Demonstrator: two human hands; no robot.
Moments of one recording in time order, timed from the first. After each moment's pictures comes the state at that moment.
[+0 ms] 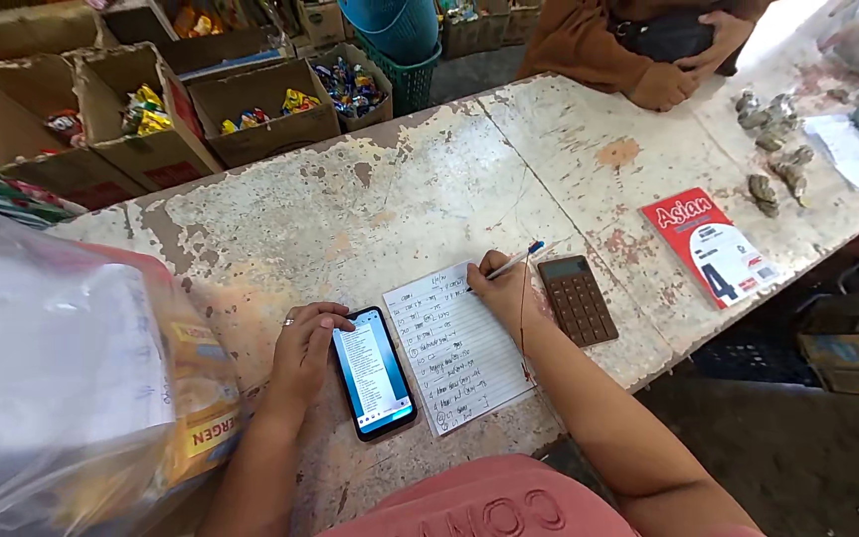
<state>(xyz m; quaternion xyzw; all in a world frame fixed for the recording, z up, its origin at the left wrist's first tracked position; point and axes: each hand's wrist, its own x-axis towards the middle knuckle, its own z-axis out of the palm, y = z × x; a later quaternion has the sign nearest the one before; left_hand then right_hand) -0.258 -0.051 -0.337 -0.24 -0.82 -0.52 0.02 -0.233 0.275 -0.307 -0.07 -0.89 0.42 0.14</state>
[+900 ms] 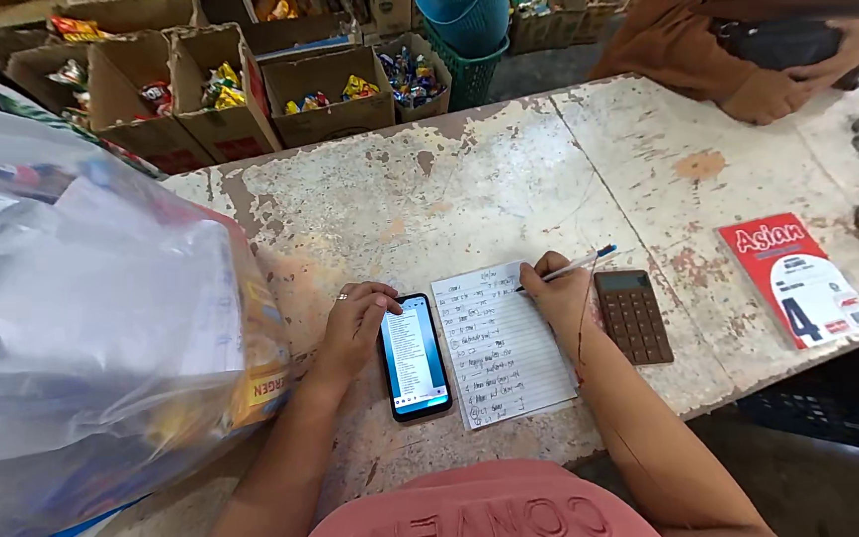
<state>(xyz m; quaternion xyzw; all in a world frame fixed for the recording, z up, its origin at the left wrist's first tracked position) -0.254 -0.050 -0.332 -0.22 -0.82 -0.52 0.02 -0.232 0.275 -0.306 -0.09 -0.89 0.42 0.14</state>
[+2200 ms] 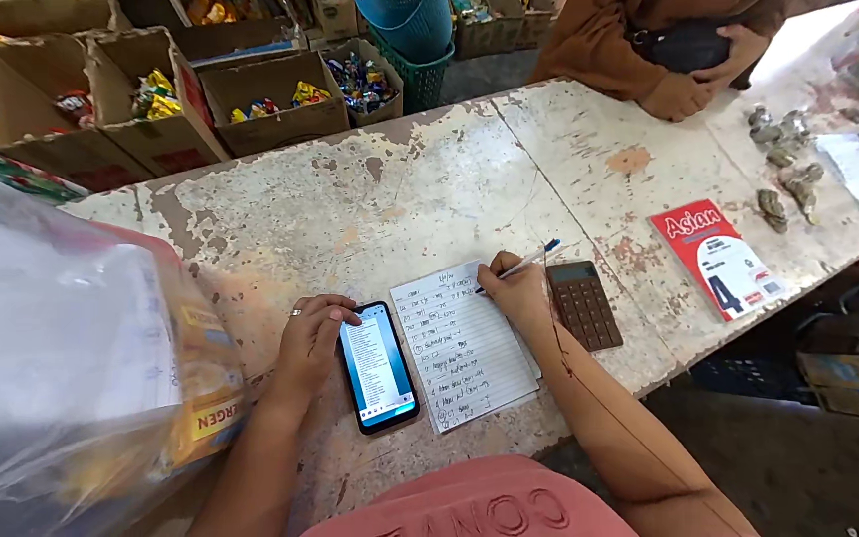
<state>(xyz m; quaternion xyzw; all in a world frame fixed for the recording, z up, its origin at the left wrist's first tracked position) -0.257 -0.051 -0.338 -0.24 -0.82 -0.52 0.03 -0.234 0.277 -0.307 -0.08 -0.87 0.47 0.14</state>
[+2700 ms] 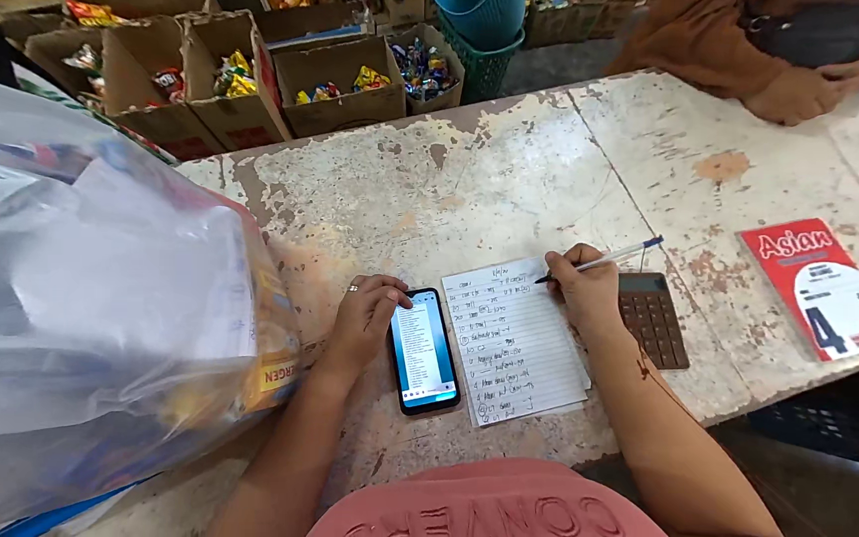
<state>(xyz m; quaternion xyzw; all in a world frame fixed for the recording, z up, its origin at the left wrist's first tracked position) -0.254 -0.051 -0.331 -0.23 -0.83 -0.51 0.02 -0.235 0.282 -0.306 -0.12 -0.77 0.60 0.15</state>
